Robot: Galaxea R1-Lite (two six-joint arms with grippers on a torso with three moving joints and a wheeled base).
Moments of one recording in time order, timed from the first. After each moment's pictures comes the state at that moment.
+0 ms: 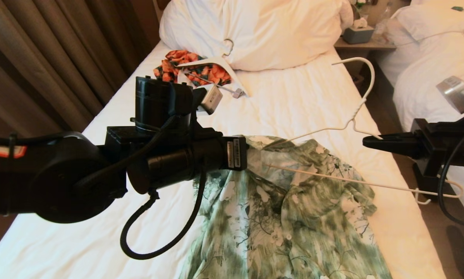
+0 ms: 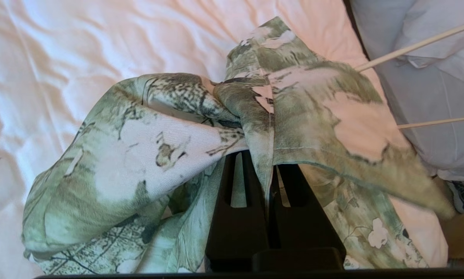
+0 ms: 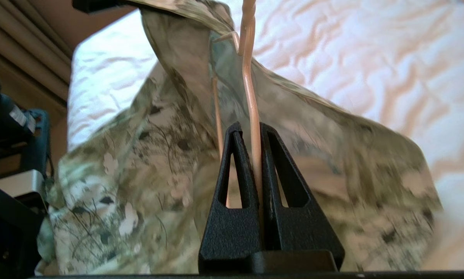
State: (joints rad) left arm -0.77 1.68 -1.12 -0.28 0.10 -0.23; right arm -0.02 1.58 -0.97 -0.38 1.13 -0.28
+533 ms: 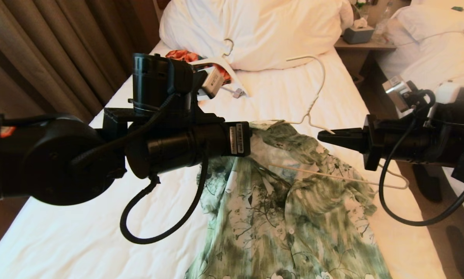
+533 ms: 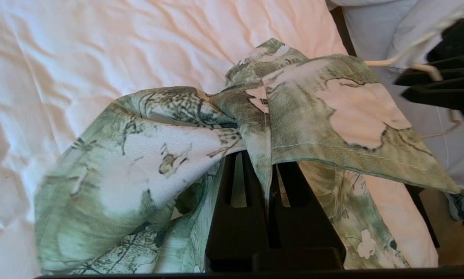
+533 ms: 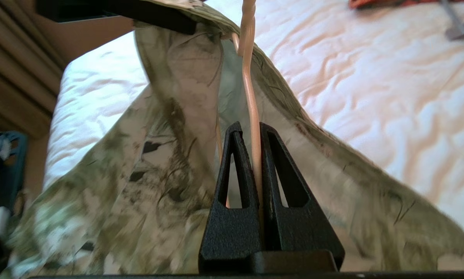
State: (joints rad) left arm -0.77 1.68 -1.23 -0.19 0.11 -0.23; right arm 0.22 1.70 -0.98 -0.68 0.91 -0.15
